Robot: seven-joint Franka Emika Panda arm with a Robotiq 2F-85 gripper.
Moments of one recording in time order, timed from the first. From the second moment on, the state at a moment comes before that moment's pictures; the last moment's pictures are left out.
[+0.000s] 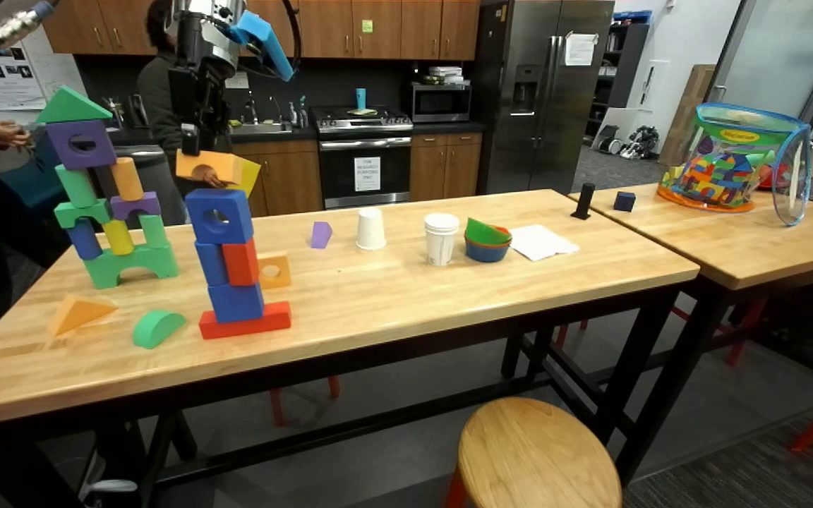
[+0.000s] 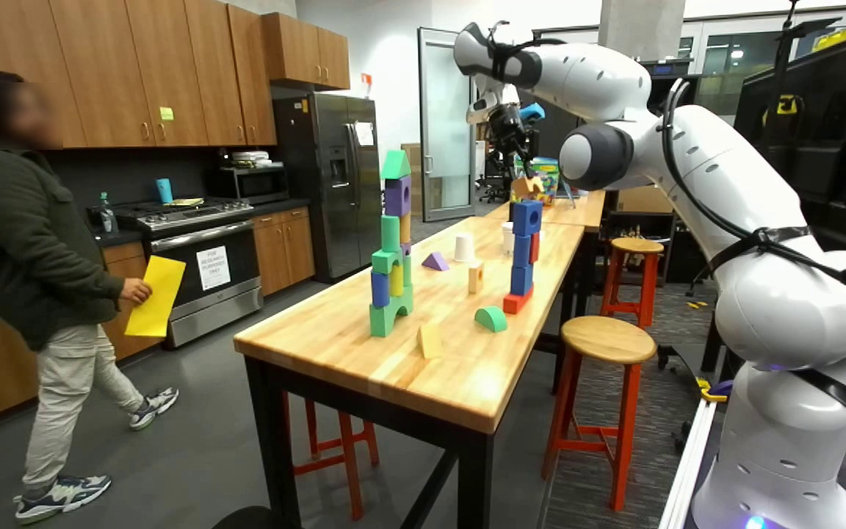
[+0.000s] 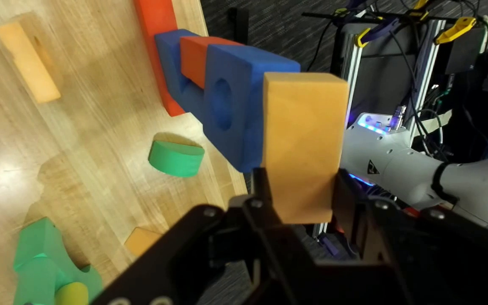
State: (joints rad) arm -0.43 0.79 -0.04 -0.37 -0.07 0.74 -2.05
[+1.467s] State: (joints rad) arm -0.43 0.78 -0.04 -0.37 -0.08 0.74 -2.05
